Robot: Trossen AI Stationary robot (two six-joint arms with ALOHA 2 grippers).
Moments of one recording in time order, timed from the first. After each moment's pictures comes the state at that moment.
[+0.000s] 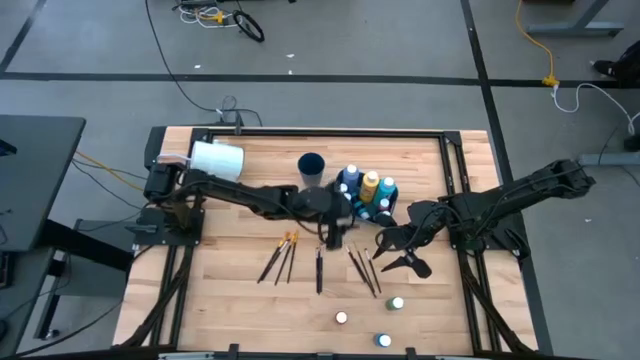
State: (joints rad) left arm -0.08 1.82 1.28 0.11 -0.07 0.01; right arm 0.24 1.06 0.60 -0.04 -0.35 0.01
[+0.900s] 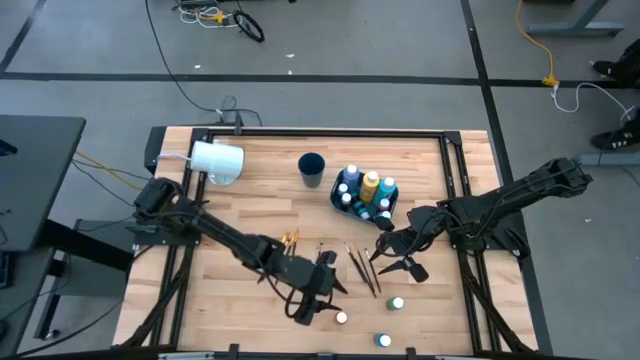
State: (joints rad) left arm -0.44 1.82 1.28 0.13 -0.04 -0.12; right arm 0.28 1.10 0.61 0.03 -0.27 0.00
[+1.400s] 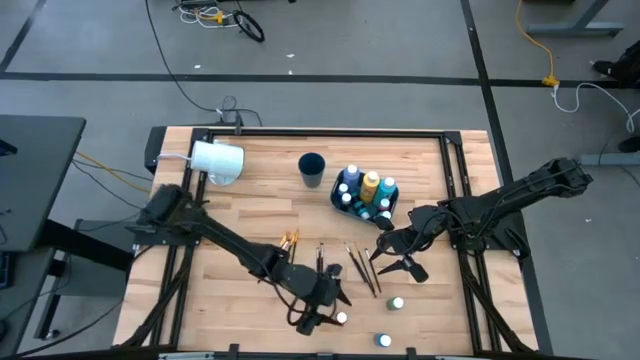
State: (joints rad) left arm -0.46 1.92 1.28 0.28 0.04 -0.12; right arm 0.28 1.10 0.61 0.07 -0.27 0.02
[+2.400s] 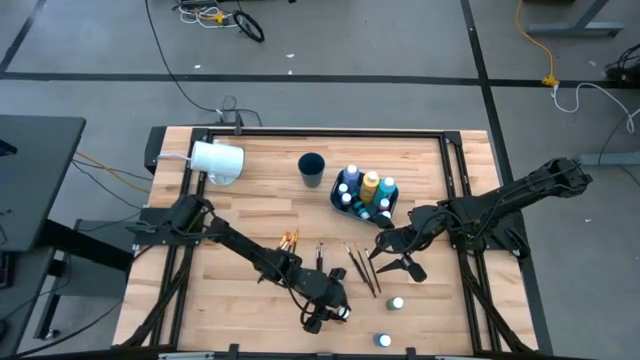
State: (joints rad) left arm -0.43 2.08 1.28 0.36 0.09 -0.14; right arm 0.28 1.10 0.60 0.07 -0.24 0.04
